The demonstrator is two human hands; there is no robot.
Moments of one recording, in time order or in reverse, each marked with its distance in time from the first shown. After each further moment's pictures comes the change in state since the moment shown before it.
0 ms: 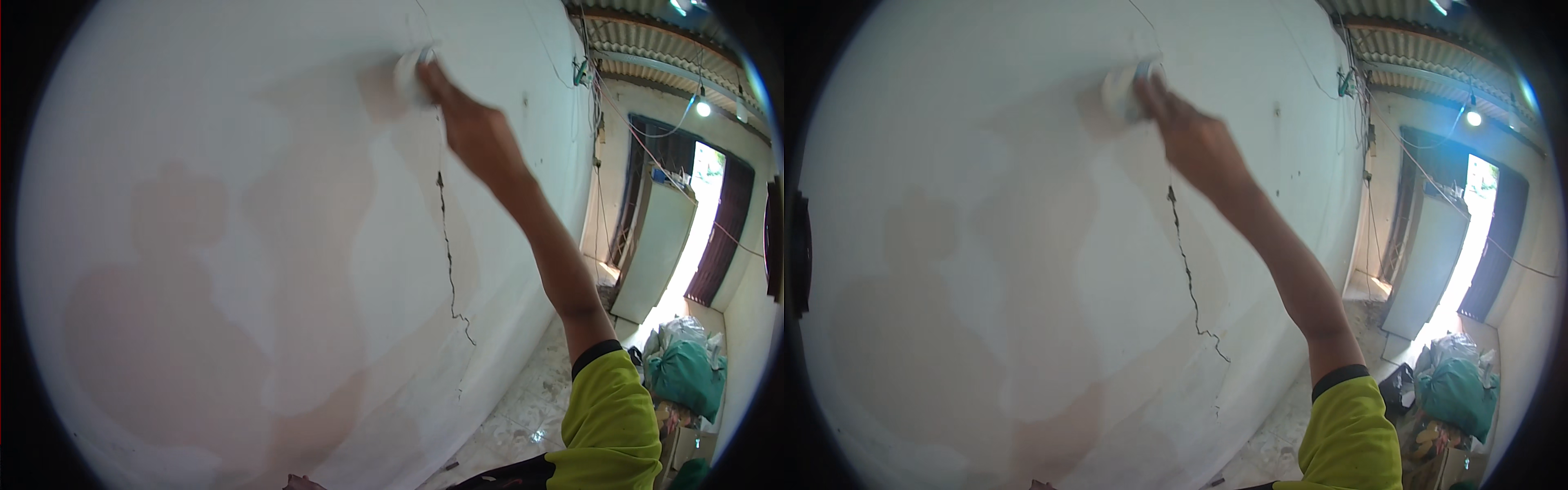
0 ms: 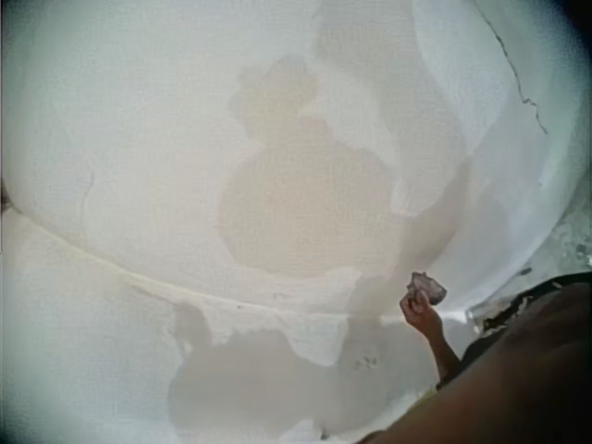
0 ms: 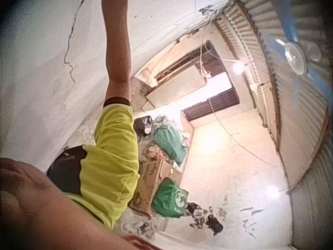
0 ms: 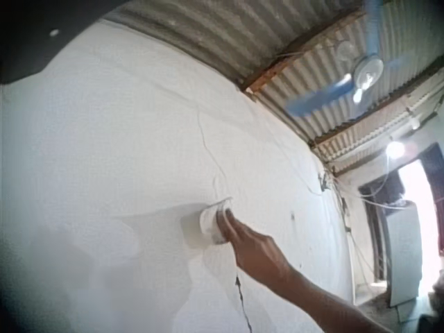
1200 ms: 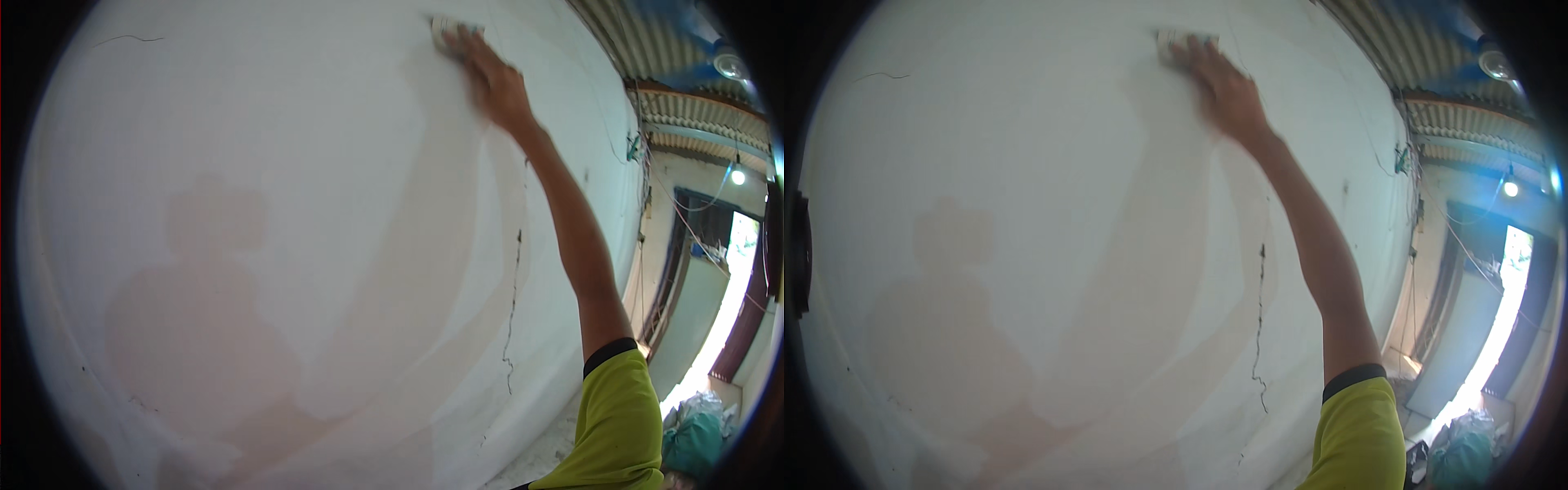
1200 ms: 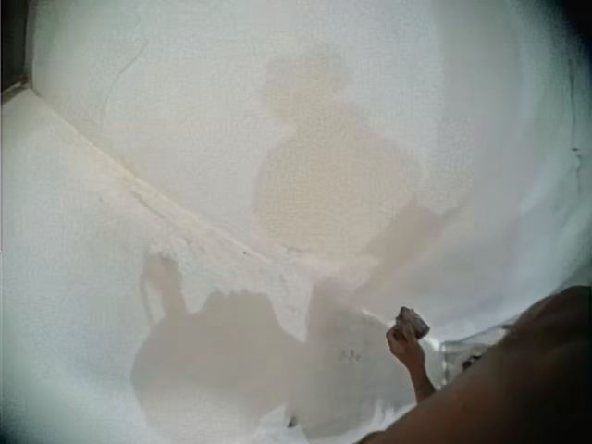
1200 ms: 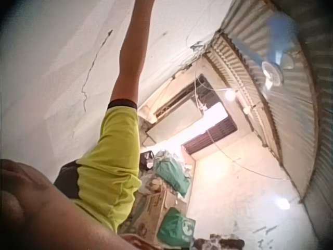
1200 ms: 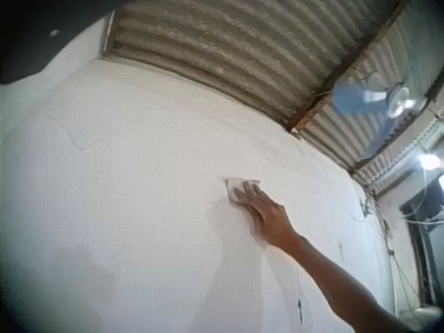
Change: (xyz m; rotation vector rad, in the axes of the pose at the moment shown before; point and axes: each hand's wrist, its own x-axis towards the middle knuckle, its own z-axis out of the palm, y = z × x) left_hand -0.030 -0.003 -0.086 0.082 0.202 0.042; right_hand 0.175 -0.029 0.034 0.362 0.317 -0.135
